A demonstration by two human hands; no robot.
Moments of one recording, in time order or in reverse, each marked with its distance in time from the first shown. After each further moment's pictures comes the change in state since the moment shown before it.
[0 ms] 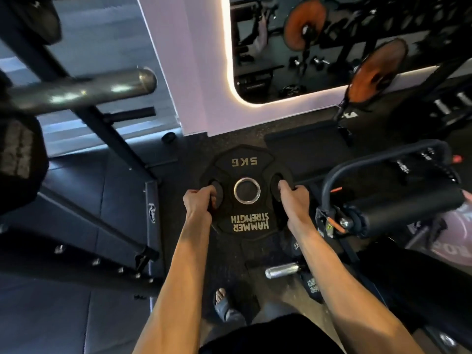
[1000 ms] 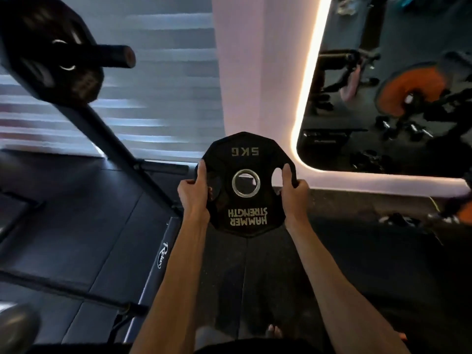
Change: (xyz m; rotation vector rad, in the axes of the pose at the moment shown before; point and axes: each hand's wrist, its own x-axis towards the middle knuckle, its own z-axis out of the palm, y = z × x) left_hand 0.240 0.275 0.158 -0.264 0.419 0.320; right_hand 0.304 -0.277 0.248 0.002 -0.381 -0.307
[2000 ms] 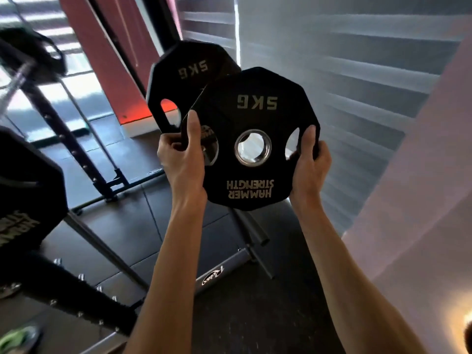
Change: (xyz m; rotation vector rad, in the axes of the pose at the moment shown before) left_hand 0.149 0.216 0.011 -0.284 0.888 0.509; right_hand 0.157 -0.180 0.338 0.275 -0.751 -0.334
